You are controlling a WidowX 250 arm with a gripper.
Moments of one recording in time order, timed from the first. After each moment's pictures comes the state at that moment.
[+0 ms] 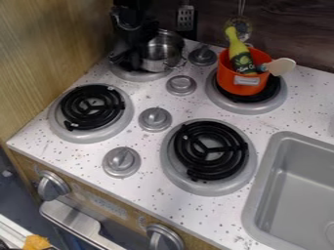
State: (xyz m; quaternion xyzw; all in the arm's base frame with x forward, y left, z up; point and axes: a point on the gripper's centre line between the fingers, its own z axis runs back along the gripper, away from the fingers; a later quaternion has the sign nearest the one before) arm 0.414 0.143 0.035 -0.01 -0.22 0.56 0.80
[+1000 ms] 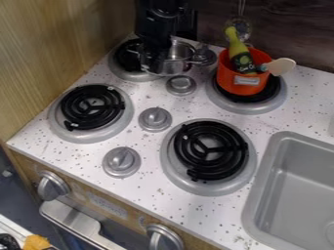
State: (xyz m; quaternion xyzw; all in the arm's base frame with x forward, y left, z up) arm 0.377 0.077 0.065 0.06 -0.14 0.77 0.62
